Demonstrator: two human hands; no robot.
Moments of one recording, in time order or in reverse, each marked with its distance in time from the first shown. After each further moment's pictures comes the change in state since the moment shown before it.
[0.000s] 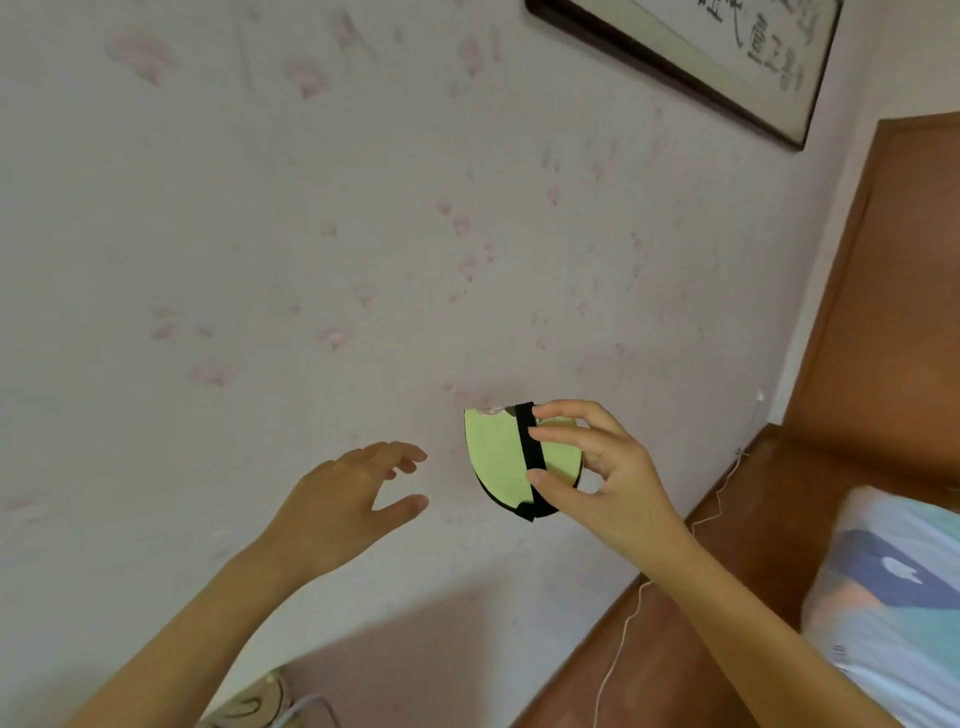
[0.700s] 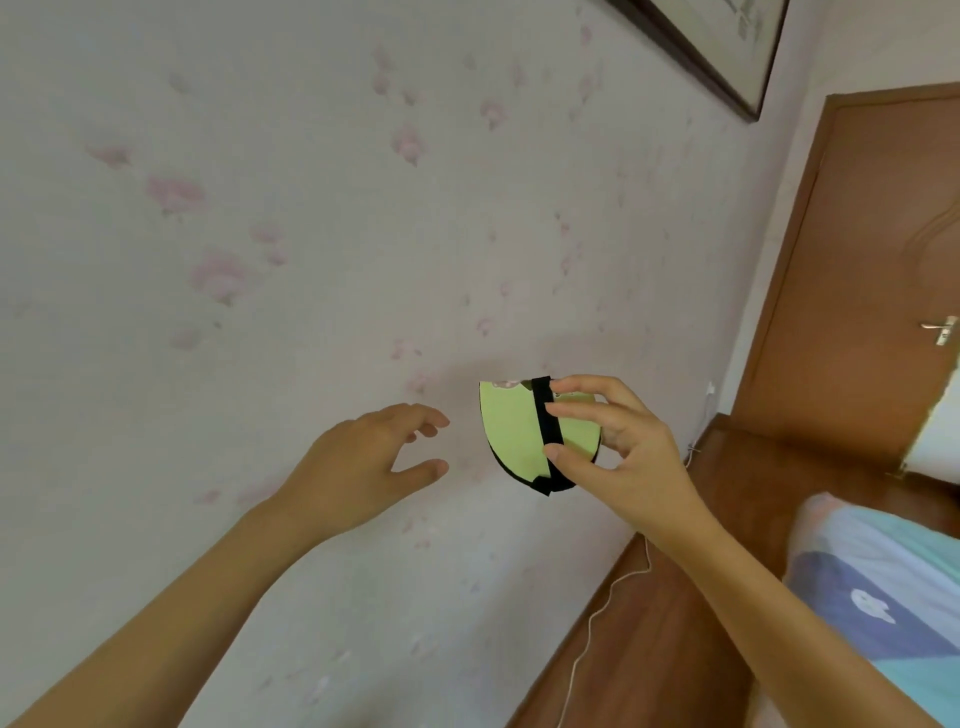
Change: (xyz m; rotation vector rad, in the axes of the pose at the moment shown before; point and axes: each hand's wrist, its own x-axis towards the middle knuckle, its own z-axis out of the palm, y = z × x) left_hand 0.312 0.057 0.139 -0.074 -0.022 0.157; right_hand 0.134 0.239 -0.158 -0.121 0.065 0.041
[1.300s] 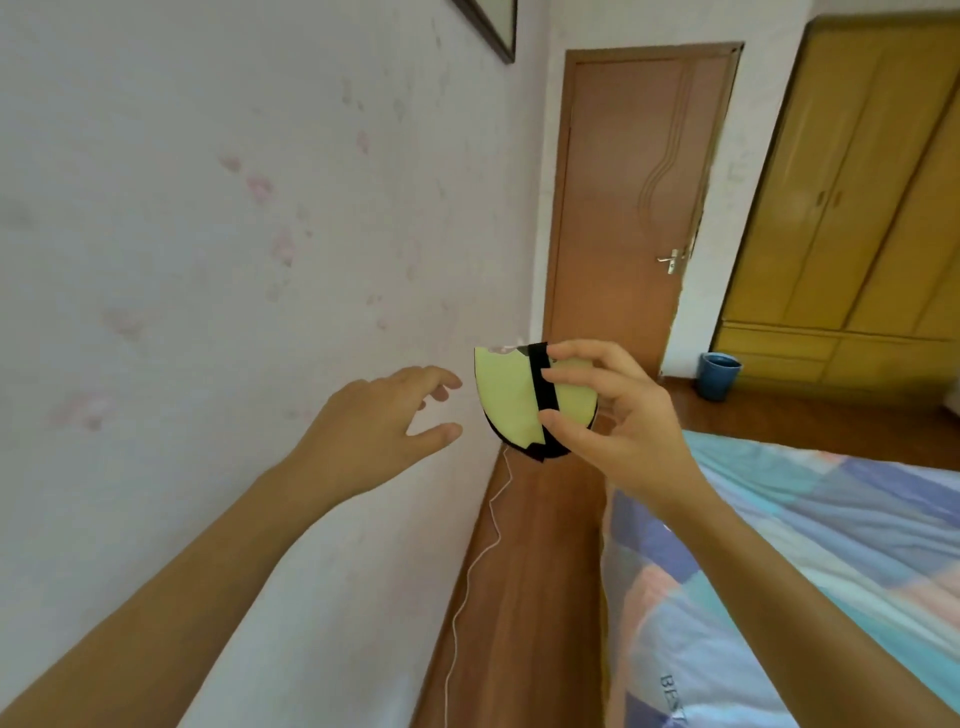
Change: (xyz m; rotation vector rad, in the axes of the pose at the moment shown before) left_hand 0.294 0.107 0.169 -0.142 -0.129 0.425; right_hand 0.042 0.165 -0.183 -0.405 0.265 0.189
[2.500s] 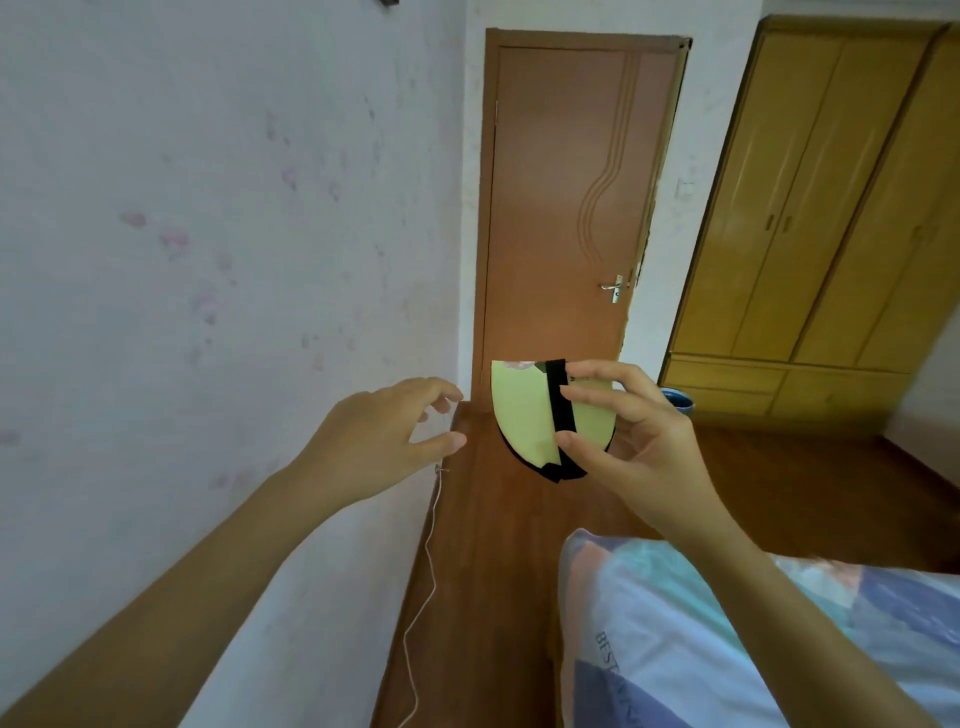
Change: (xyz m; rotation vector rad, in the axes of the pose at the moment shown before) left_hand 0.542 -0.114 0.208 -0.125 -0.052 0.098; right_hand 0.322 0.434 -0.078 -0.083 0.094 0.038
